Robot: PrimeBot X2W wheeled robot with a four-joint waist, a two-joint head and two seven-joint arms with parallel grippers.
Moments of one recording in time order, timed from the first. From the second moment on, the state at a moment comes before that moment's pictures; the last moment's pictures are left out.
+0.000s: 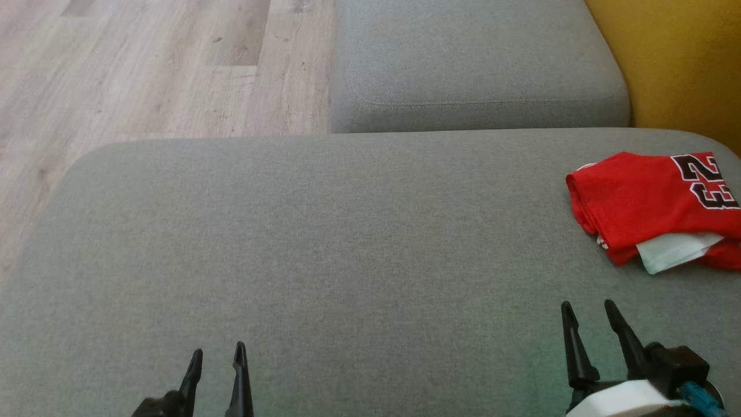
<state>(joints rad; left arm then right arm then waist) 0.11 0.28 -0.48 0.21 -0.64 0.23 -0.23 0.16 -0.04 0.03 0.20 0.17 0.12 -0.17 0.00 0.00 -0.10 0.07</state>
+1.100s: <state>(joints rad) 0.14 0.23 -0.41 0.27 -0.81 0.17 -0.17 0.17 -0.04 0.01 0.29 0.42 0.12 -0.12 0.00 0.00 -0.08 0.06</state>
